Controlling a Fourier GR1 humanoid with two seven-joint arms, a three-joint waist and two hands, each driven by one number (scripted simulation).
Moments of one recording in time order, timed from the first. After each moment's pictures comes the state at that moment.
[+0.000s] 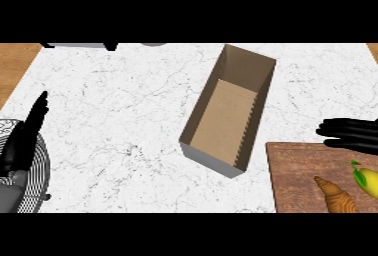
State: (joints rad) left arm -0.14 0.59 -0.14 -1.32 0.08 0.30 0.04; right arm -0.31 -1.14 0.43 -1.46 0.23 0.36 -0.91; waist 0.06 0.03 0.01
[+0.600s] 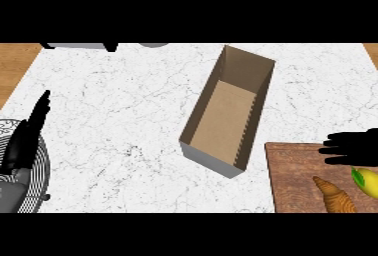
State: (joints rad) left arm -0.15 0.57 -0.14 -1.30 0.05 0.30 0.05; right arm -0.42 -1.12 0.66 -1.18 0.65 0.15 -1.07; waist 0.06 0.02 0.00
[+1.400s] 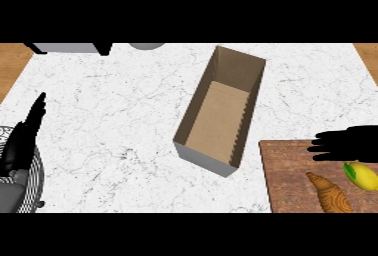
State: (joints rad) left arm -0.14 0.56 -0.10 -1.28 0.02 0.30 0.06; right arm -0.54 -0.96 0.76 -0.88 0.79 0.03 -1.15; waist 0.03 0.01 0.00
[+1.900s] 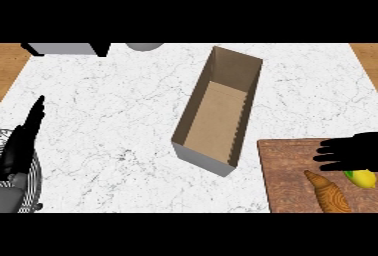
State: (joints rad) left arm -0.12 0.55 -0.09 -1.30 0.02 0.30 0.06; right arm -0.51 -1.03 0.81 -0.97 0.73 0.02 -1.18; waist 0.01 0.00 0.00
